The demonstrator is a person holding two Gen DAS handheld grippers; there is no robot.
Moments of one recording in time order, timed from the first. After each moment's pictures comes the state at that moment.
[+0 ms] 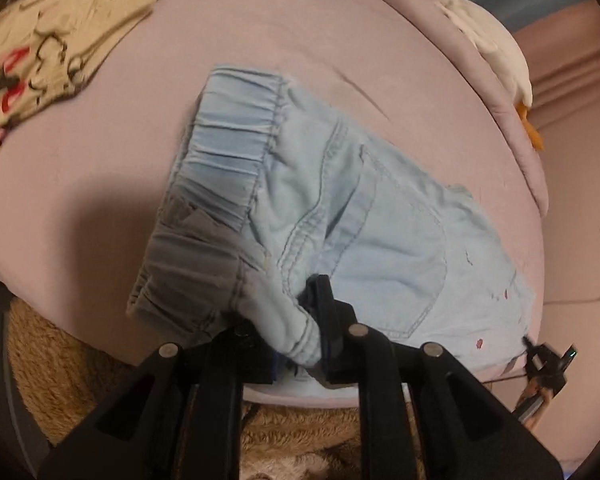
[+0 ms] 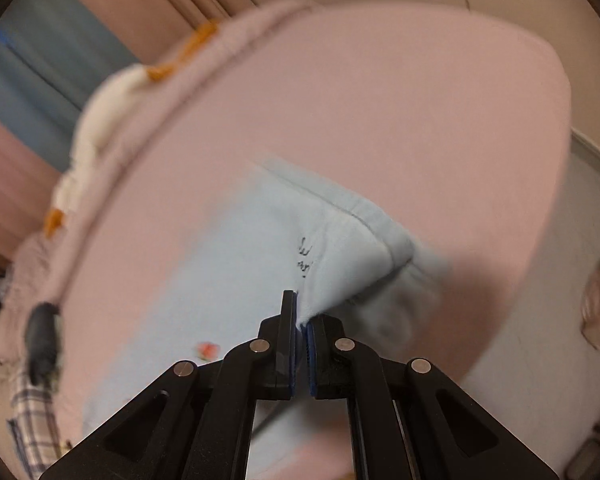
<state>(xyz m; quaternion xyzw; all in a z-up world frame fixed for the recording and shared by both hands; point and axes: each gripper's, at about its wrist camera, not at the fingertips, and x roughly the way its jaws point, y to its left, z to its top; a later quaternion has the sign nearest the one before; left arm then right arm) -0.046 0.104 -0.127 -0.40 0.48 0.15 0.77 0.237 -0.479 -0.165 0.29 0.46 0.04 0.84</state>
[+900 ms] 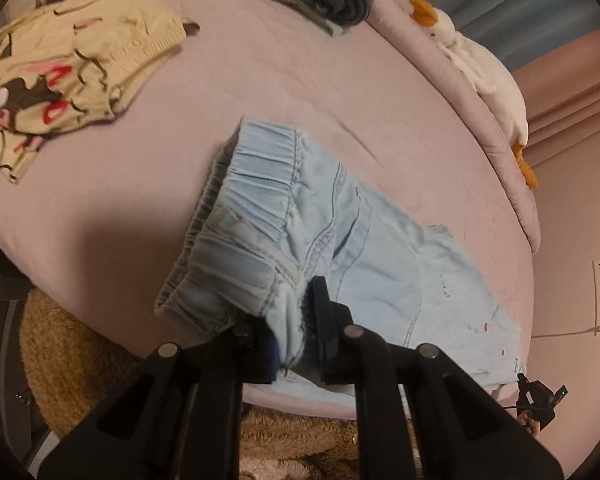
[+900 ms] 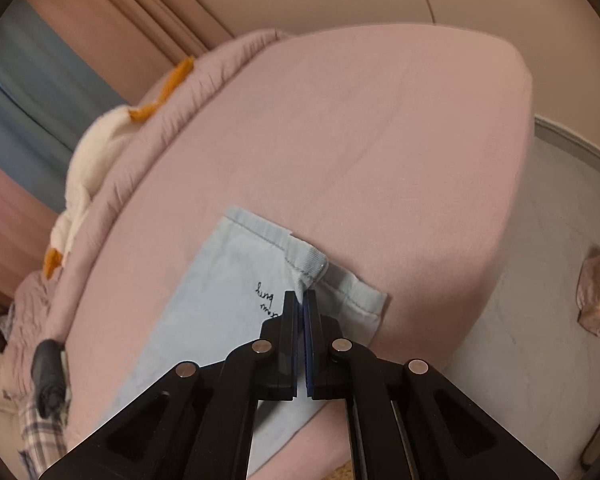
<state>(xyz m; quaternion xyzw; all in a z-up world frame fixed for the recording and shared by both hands) -0.068 0.105 -0.091 -0.41 0.43 0.18 0.78 0.221 -0.518 -0.156 0.33 0.40 0.01 0.85</state>
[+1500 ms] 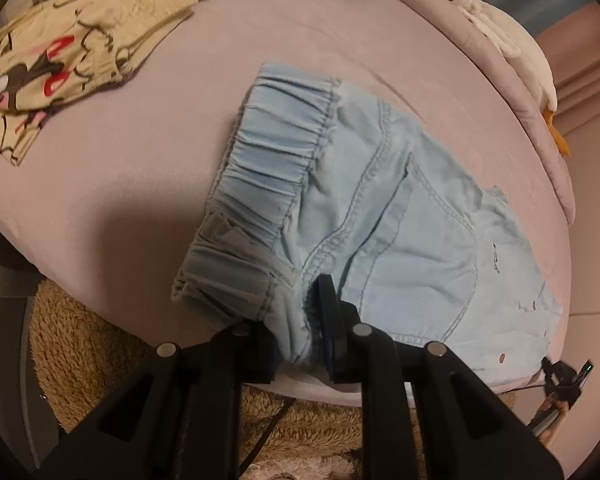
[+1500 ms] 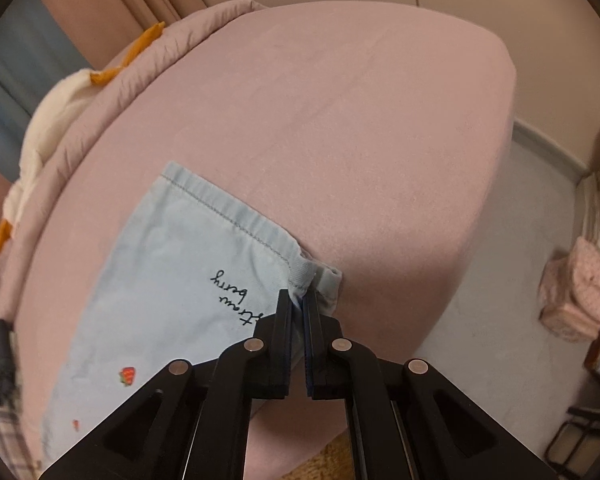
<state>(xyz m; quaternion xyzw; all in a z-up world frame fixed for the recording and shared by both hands) -0.063 0.094 -0.125 -0.36 0.50 0.20 0.76 0.241 -0.509 -0.191 0.26 0.47 -0.05 0.84</state>
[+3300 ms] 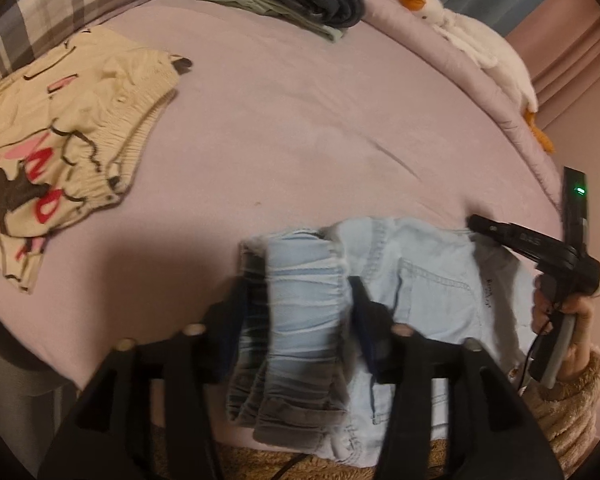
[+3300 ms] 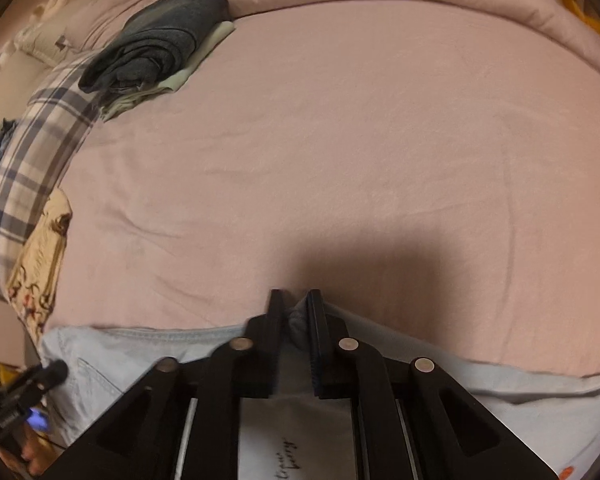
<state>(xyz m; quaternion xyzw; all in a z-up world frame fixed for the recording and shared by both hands) -0.047 0.145 -0.107 -0.32 0.46 0.19 0.81 0.203 -0.031 -0.105 -0.08 0.52 0.39 0.76</state>
